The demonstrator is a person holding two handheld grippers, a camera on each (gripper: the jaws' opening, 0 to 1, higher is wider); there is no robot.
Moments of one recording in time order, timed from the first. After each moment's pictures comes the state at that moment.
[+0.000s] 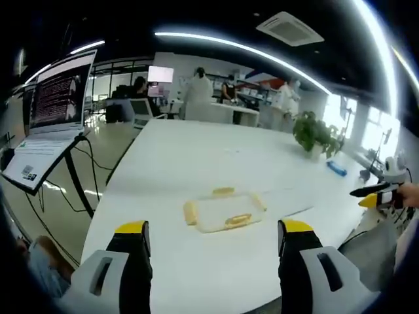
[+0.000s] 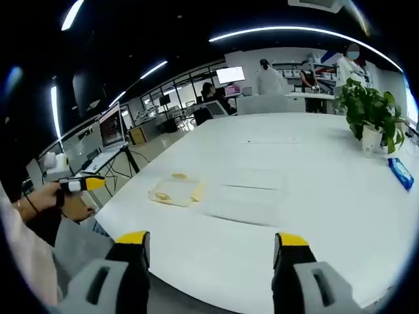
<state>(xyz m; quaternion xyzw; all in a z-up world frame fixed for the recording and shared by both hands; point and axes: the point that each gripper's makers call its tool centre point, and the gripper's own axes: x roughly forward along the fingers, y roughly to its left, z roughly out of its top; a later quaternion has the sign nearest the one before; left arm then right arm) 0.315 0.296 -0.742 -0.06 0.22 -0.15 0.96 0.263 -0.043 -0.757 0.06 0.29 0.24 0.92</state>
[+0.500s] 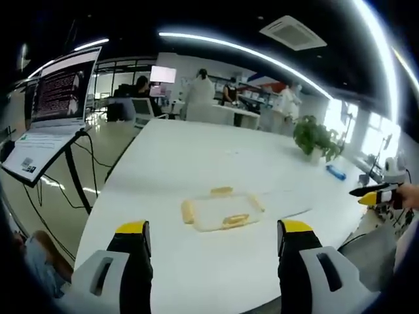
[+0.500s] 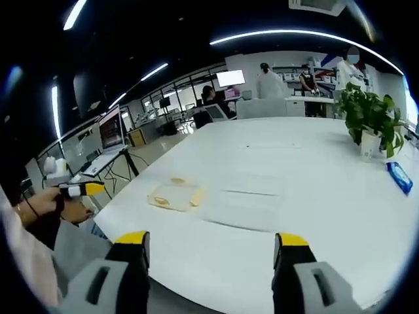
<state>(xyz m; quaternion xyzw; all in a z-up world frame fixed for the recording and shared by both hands) 0.311 0.292 -0.745 -0.08 0.22 -0.15 0.96 0.268 -0.050 -0.748 0.06 0.28 0.23 0.93</state>
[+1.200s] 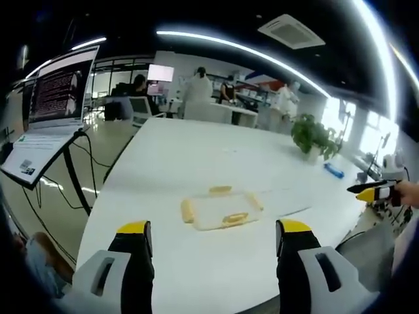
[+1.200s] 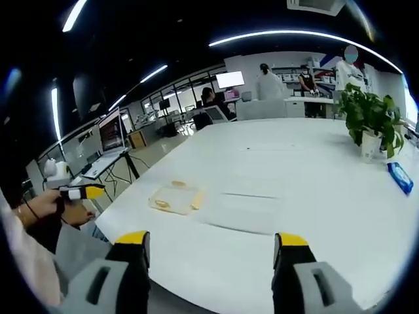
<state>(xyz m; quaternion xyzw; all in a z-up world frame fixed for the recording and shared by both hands) 0.308 0.291 -0.741 -0.07 0.23 -0.16 0.96 0.271 -0.041 -0.744 0.07 0.28 0.23 0.93</state>
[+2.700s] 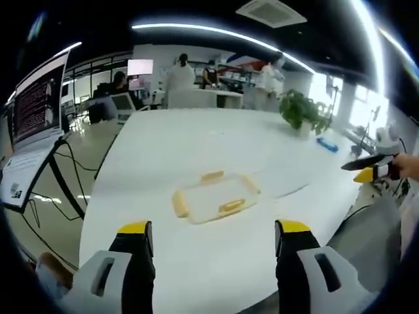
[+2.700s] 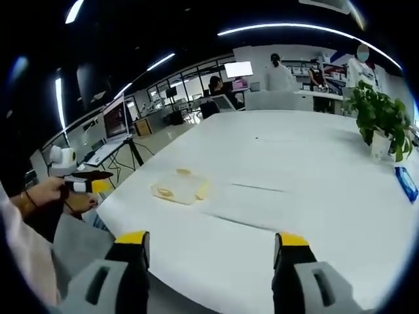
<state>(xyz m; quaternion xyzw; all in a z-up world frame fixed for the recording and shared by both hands) 0.315 0.270 -0.758 -0.01 0.27 -0.21 0.94 0.278 -0.031 -0.762 0.04 0.31 0.26 0.91</state>
